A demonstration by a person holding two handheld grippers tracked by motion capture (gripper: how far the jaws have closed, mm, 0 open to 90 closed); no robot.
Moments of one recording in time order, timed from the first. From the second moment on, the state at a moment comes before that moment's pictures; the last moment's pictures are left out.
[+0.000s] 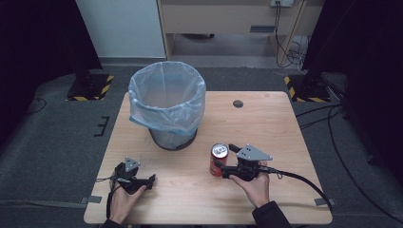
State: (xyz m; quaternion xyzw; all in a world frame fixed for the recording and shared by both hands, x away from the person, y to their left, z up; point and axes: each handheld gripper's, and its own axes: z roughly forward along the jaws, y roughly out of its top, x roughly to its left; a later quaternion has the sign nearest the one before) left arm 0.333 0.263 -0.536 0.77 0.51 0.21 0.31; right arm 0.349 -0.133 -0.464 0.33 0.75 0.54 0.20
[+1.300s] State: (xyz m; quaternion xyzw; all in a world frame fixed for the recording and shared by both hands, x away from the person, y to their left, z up) left arm 0.333 0.263 -0.536 0.77 0.51 0.21 0.31; right arm 0.351 -0.143 -0.445 0.33 0.72 0.58 0.21
